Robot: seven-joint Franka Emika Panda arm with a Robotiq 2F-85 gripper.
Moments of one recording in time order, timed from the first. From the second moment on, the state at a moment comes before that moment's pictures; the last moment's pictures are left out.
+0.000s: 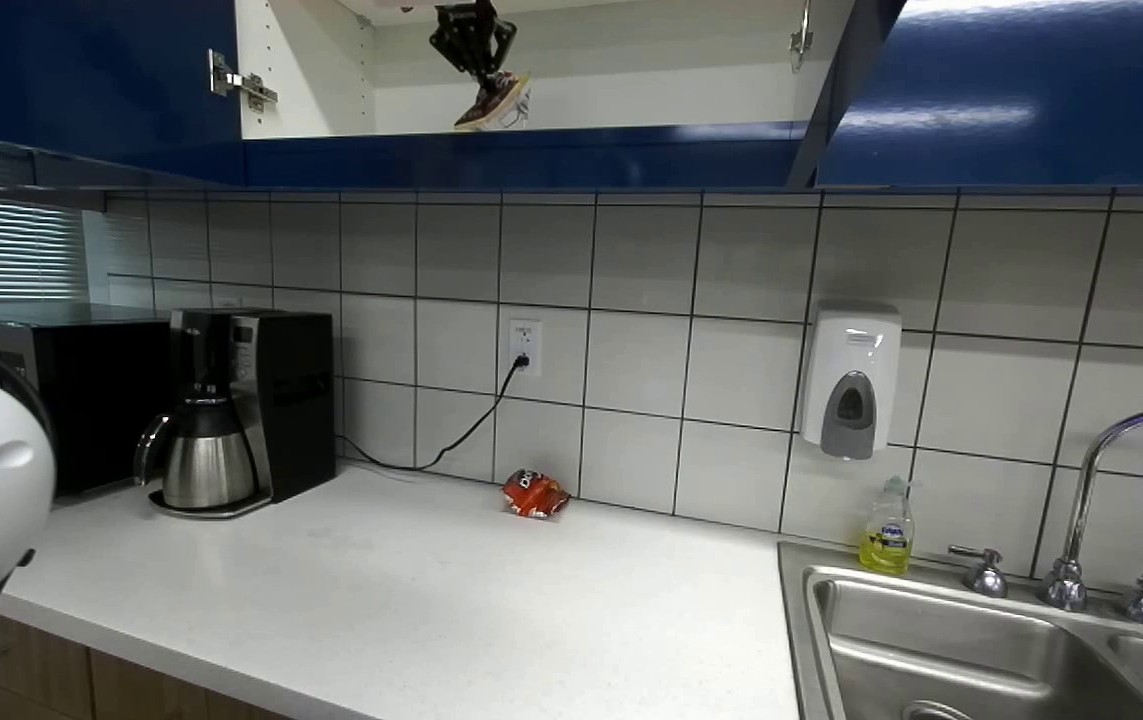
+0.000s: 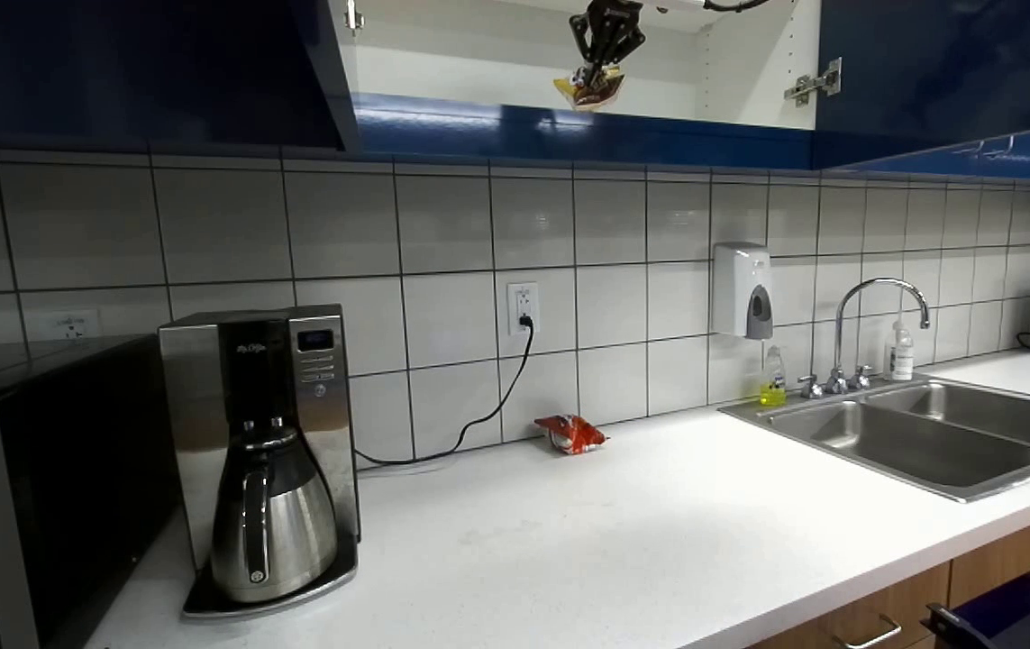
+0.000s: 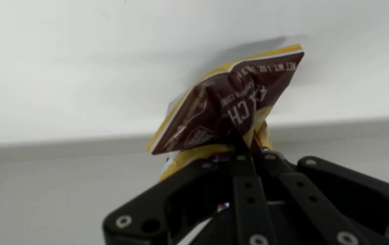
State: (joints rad) arm 0.02 -0.03 0.01 -1.37 -0.06 2.17 0.07
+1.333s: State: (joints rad) arm 0.02 0.01 0.00 -1.33 -0.06 2.12 0.07
